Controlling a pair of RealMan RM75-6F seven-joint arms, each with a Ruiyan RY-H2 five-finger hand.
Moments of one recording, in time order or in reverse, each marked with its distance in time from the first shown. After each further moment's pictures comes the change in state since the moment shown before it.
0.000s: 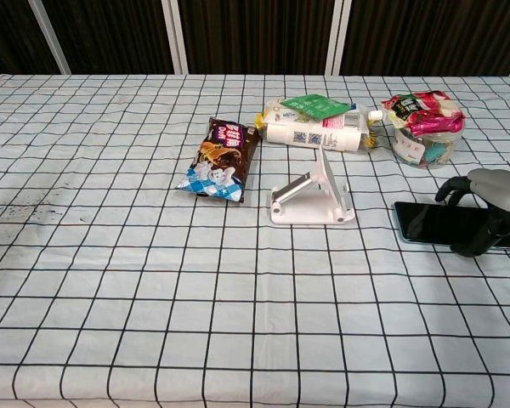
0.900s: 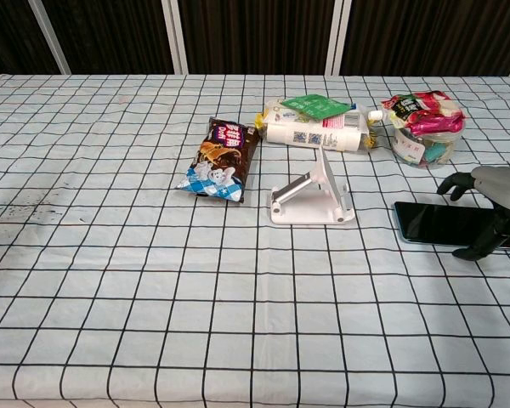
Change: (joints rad) left arm 0.003 -0.005 0.000 0.012 0.012 0.011 0.009; right arm -0.035 0.010 0.007 -0.030 -0.060 0.010 -0.019
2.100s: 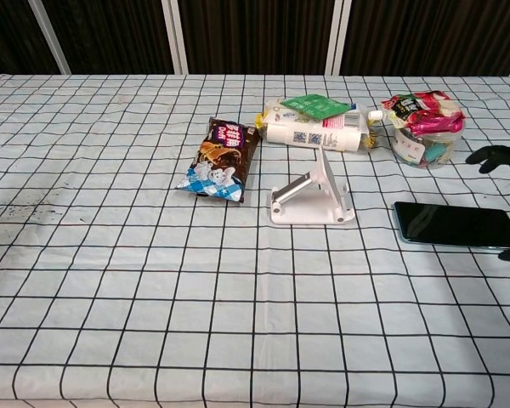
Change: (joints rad) left arm 0.012 -0.009 -0.005 0.011 0.002 0.024 0.018; right arm -0.145 0.177 -0.045 -0.214 -0.261 0.028 0.028
